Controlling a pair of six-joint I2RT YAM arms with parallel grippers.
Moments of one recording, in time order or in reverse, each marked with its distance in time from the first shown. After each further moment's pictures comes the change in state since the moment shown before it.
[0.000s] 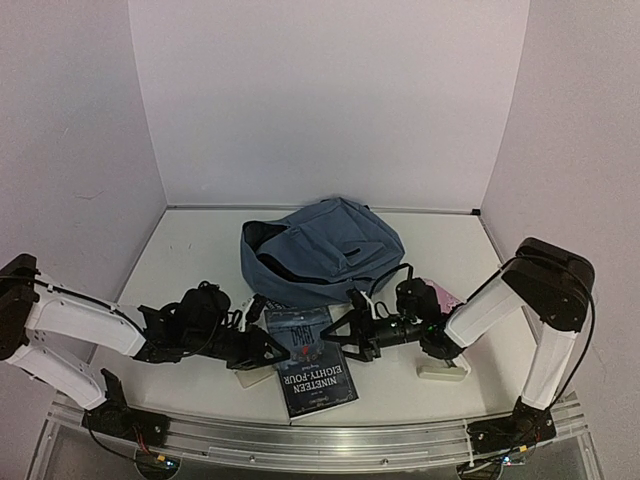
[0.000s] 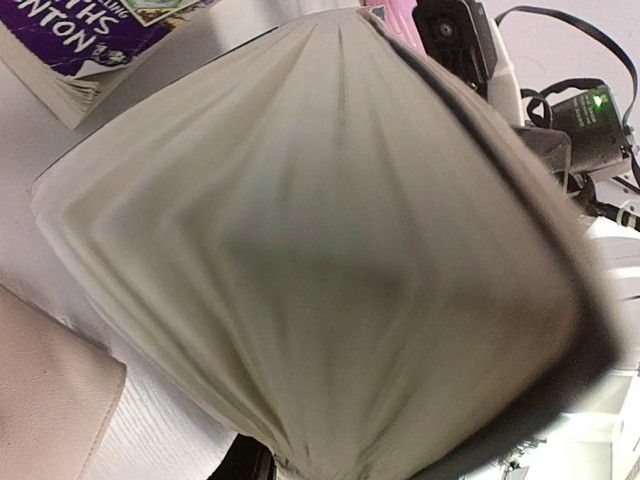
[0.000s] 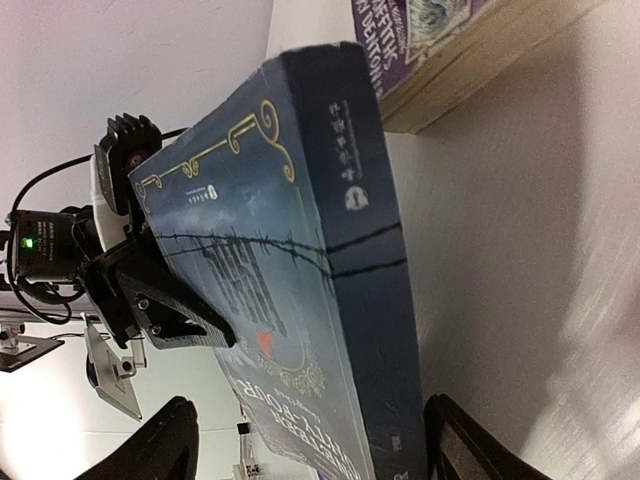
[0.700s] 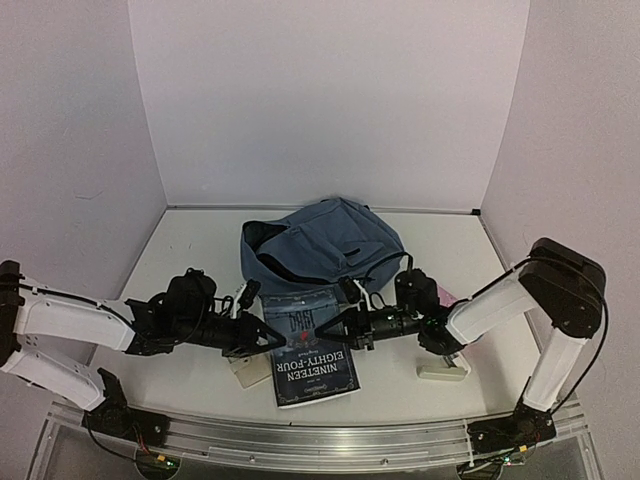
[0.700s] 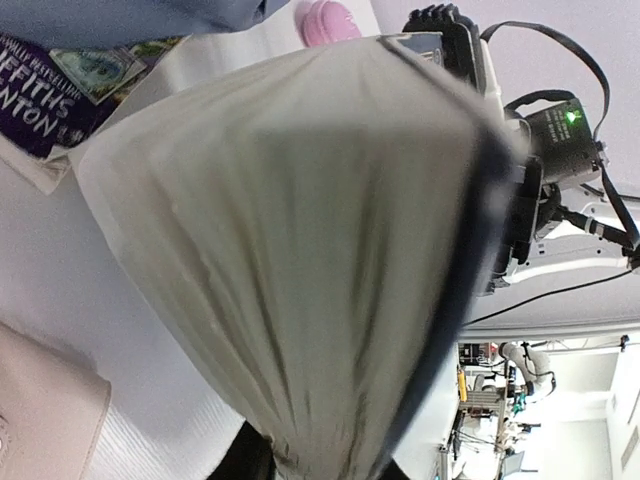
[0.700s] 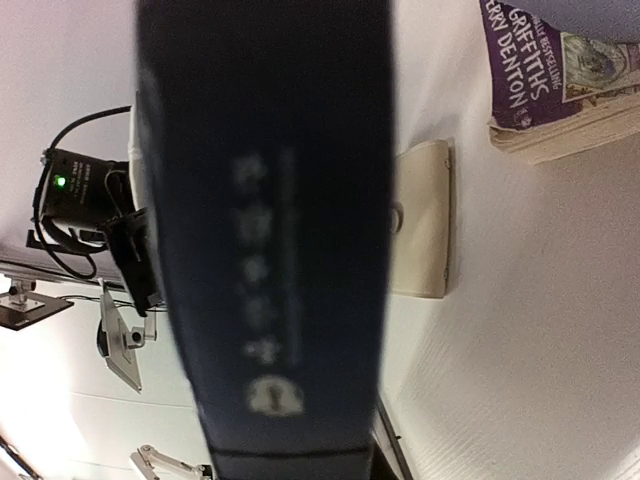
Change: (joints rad) left arm 0.084 -0.086 -0.001 0.003 0.094 0.050; right arm 0.044 -0.078 0.054 -0.016 -0.010 -0.020
